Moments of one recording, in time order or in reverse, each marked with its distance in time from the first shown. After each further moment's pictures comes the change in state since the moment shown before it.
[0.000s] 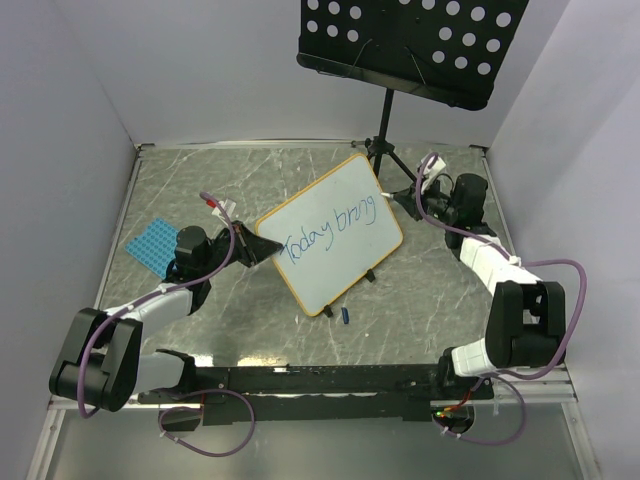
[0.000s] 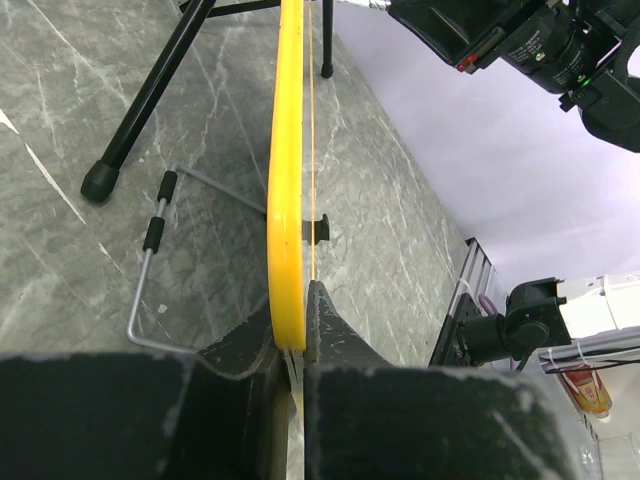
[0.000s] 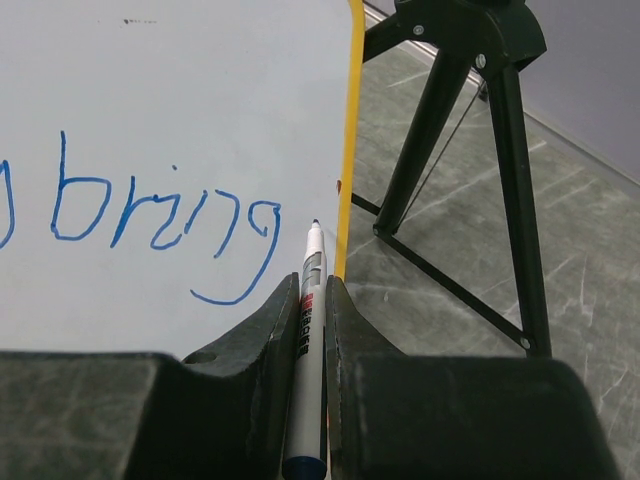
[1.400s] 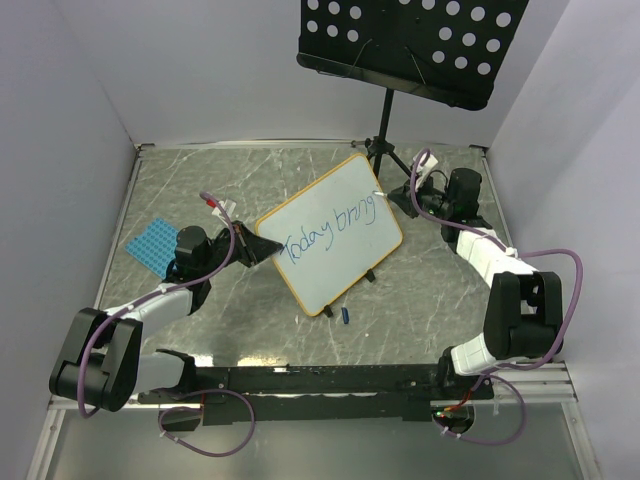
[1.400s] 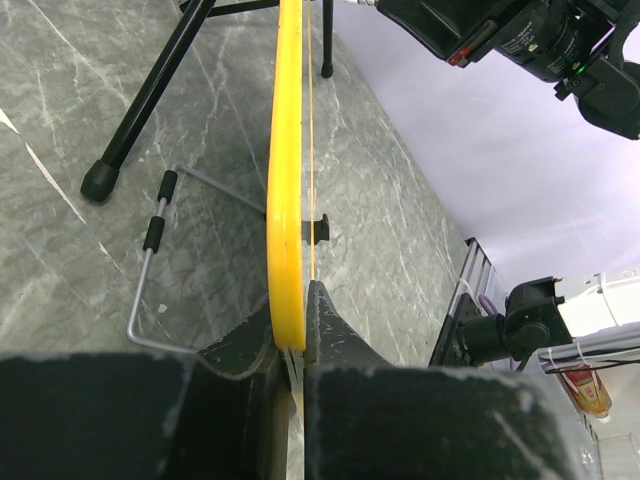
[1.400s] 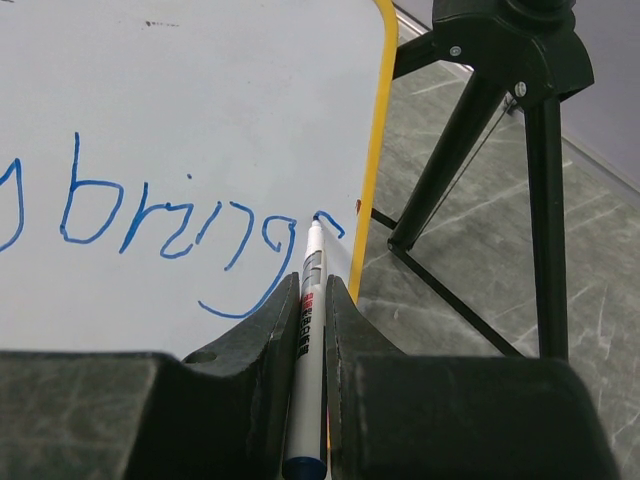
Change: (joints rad) left arm 0.000 0.000 0.000 0.000 0.000 0.000; right arm 0.031 0.057 0.059 -0.038 -0.035 -0.042
